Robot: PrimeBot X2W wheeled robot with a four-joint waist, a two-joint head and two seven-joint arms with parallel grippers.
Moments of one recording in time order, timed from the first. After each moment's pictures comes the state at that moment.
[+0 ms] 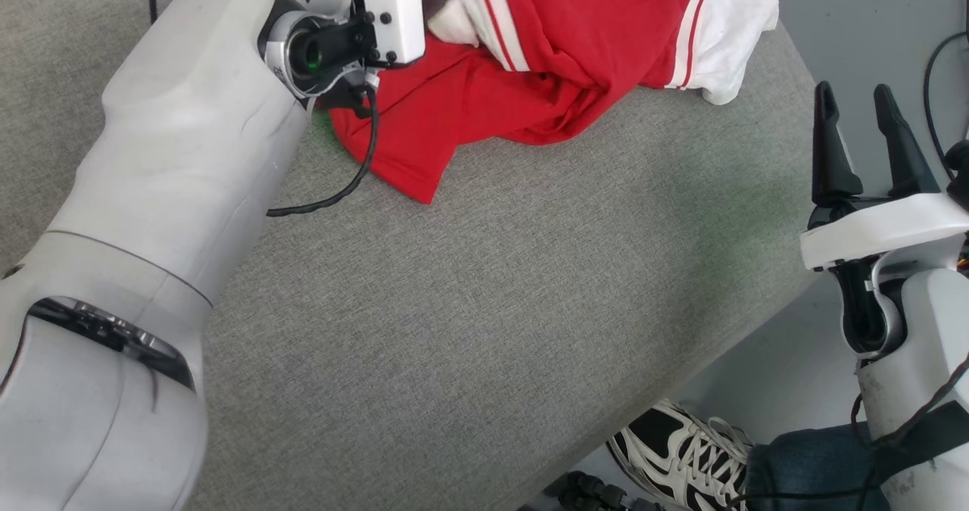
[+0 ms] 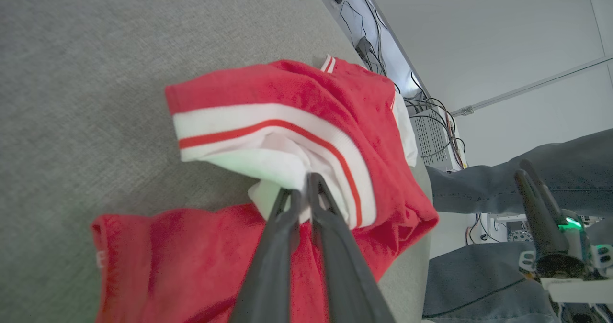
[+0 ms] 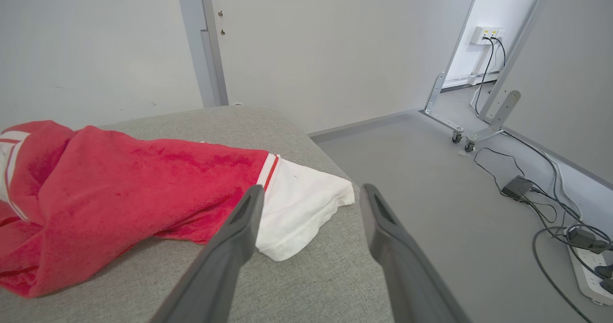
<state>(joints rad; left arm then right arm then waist) -1.41 0.18 -0.89 1.04 -1.24 -0.13 0.51 -0.56 -0.19 -0.03 0.51 0.41 0.13 -0.26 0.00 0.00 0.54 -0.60</state>
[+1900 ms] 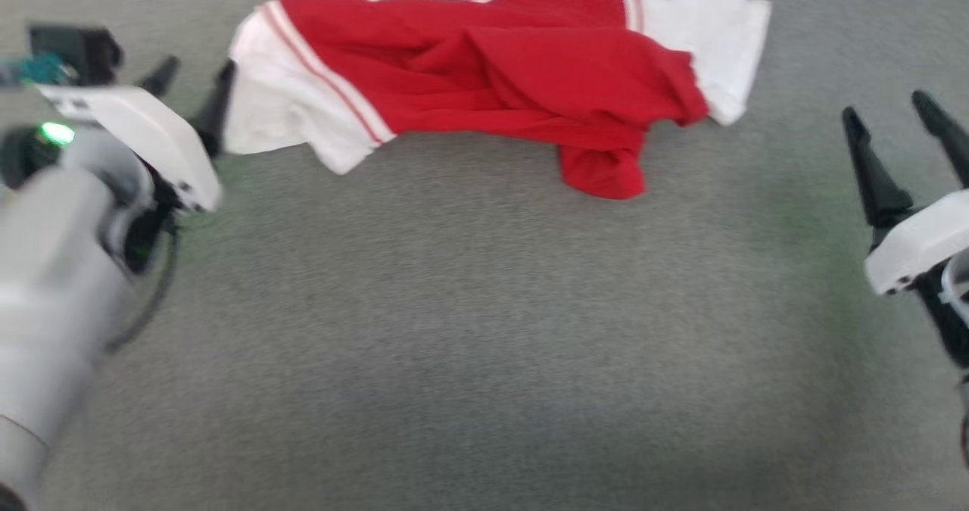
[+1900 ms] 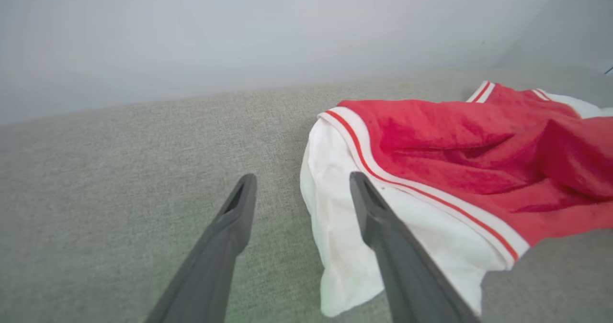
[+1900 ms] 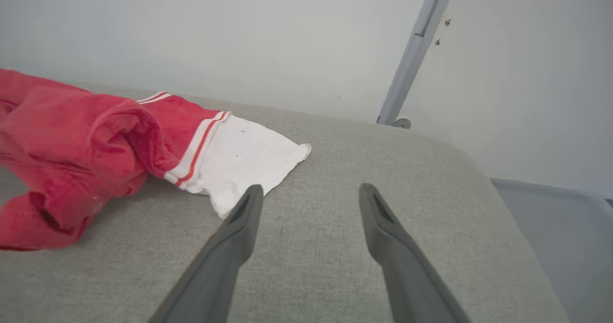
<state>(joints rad) -1.08 0.56 -0.97 0.91 -1.13 -0.10 -0.11 -0.46 -0.40 0.05 0.24 0.33 0.13 0.03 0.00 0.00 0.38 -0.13</state>
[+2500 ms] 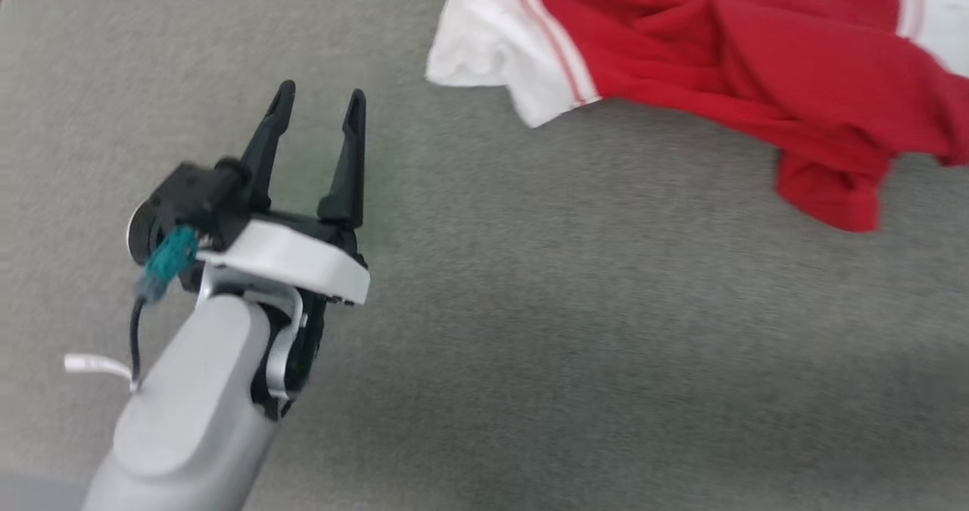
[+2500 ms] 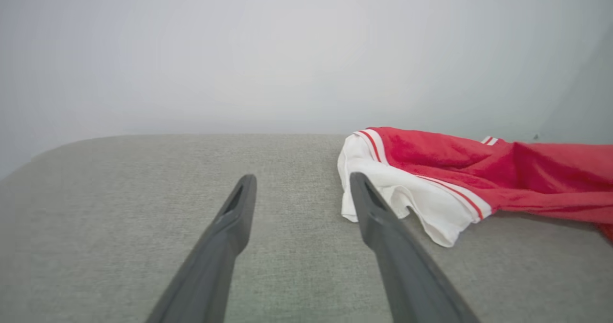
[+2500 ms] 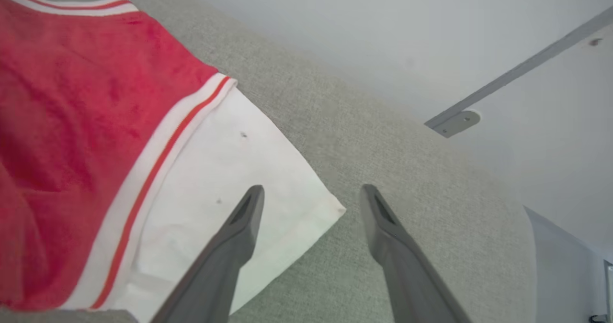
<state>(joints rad) -0.57 0.35 -0.50 0.22 -0.59 0.15 -0.26 -0.88 -0.85 0.39 0.46 0.53 0.13 0.45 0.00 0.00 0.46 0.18</state>
